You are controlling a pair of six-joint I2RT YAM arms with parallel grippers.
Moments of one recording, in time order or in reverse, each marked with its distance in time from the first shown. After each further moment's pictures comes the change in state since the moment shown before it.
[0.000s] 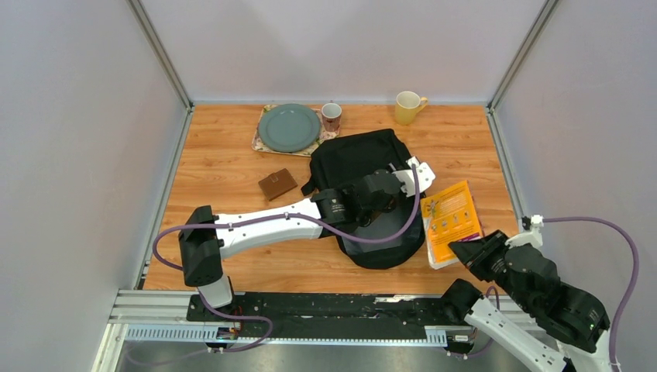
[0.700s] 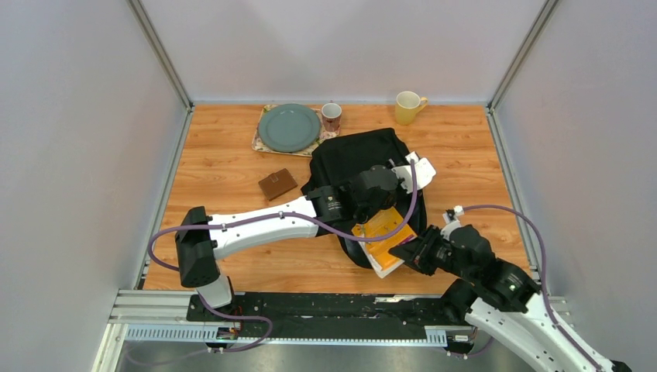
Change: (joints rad) left arm -0.002 -0.021 0.026 0.001 0.021 0.001; right arm 0.000 0.039 -0.388 0.432 -0.510 0.174
